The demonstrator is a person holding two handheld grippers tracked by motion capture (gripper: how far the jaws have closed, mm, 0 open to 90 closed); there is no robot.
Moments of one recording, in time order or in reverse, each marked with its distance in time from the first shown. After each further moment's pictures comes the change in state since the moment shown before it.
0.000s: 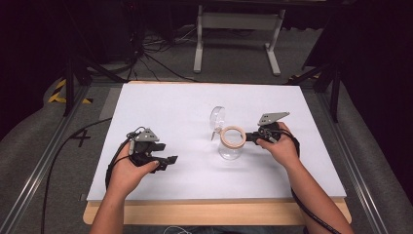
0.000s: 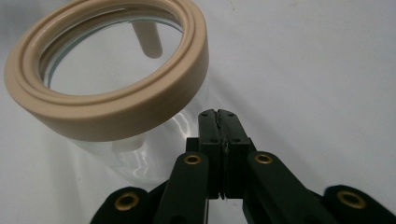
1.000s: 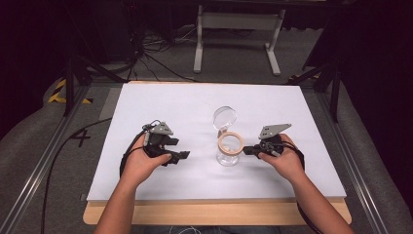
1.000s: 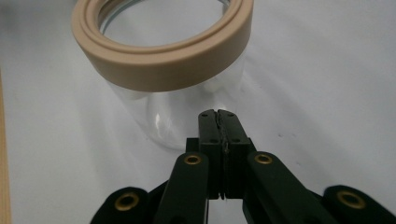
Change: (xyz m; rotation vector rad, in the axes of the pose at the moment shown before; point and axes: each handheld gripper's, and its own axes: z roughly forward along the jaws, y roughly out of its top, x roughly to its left) left arm 0.000 0.028 0.032 0.007 -0.077 0.055; right arm 0.042 -0.013 -0.016 0.052 0.034 -0.018
